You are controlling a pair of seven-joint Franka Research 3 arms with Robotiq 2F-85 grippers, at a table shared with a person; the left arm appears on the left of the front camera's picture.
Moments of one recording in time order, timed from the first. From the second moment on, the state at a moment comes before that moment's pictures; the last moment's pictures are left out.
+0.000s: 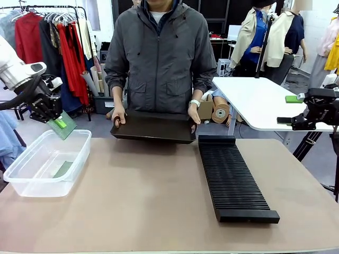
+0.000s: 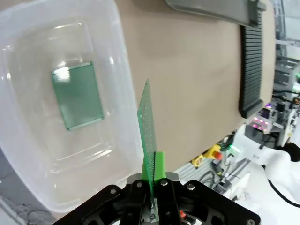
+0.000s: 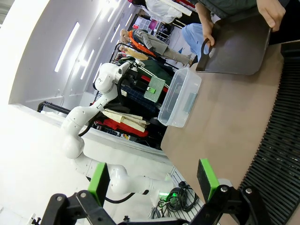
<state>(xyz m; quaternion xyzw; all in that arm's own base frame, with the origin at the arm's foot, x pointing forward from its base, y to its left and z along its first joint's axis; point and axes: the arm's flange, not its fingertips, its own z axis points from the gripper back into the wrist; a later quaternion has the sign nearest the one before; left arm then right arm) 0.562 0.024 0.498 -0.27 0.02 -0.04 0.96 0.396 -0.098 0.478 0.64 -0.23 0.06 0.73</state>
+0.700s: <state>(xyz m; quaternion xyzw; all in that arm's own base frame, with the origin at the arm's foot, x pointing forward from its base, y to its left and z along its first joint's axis) 0.582 0.045 0.432 -0.24 0.03 -0.02 0.97 0.396 -0.098 0.478 0.64 -0.23 0.06 0.73</state>
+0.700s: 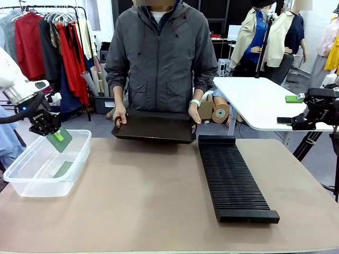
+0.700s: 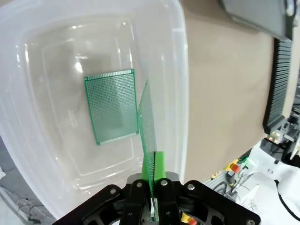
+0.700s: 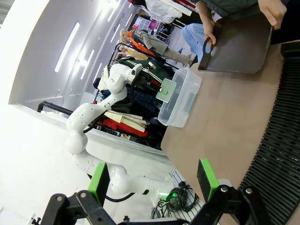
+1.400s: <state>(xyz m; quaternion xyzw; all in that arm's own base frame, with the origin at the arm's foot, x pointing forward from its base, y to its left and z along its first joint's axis) 0.589 0.046 0.354 -0.24 0.04 -0.04 0.97 0.396 -0.098 0.478 0.64 -0.23 0.06 0.73</state>
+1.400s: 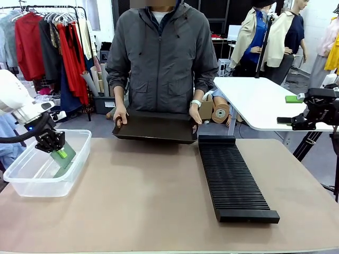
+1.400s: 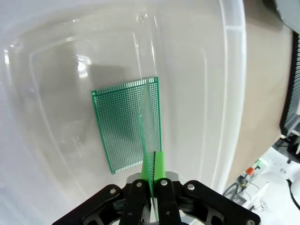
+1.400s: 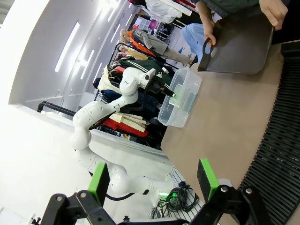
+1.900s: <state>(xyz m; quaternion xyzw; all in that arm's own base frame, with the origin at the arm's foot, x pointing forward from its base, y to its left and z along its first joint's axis) 0.590 0.049 0.327 -0.26 0.05 -0.03 0.96 0.396 -0.098 0.478 0.64 -0.23 0.06 0.73</state>
